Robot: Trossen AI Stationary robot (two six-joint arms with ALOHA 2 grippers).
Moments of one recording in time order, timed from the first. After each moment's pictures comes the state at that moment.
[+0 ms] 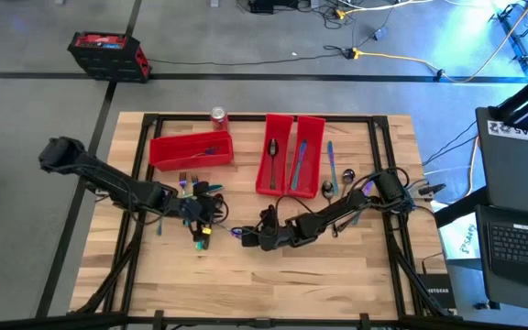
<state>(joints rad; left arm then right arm) -0.31 1.21 0.50 -0.07 -0.35 -0.23 0.33 2.14 1.18 0.18 0.30 1.68</state>
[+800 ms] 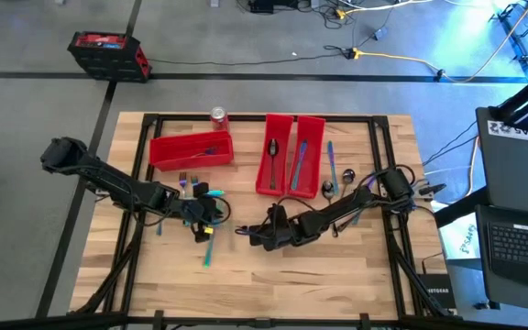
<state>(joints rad) -0.31 1.23 0.50 -0.06 -0.35 -0.31 0.33 2.06 1.18 -0.15 0.33 1.61</state>
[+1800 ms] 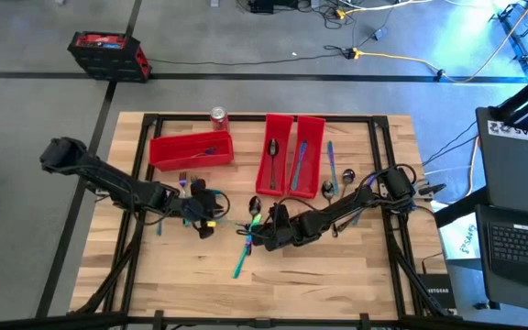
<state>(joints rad) -0.30 1.22 0.50 -0.06 -0.43 -0.44 0.33 2.05 1.18 -0.18 0.35 1.59</state>
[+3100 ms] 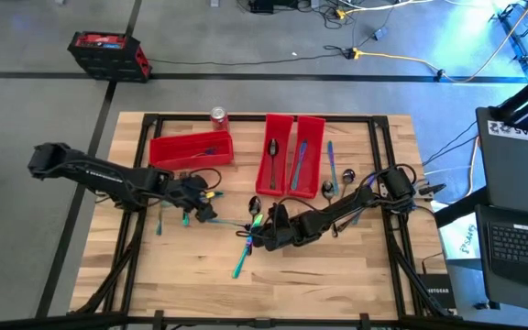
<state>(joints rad) -0.09 1.08 0.49 -0.31 0.02 -1.02 0.33 2.05 1.18 -0.18 0.36 1.52</state>
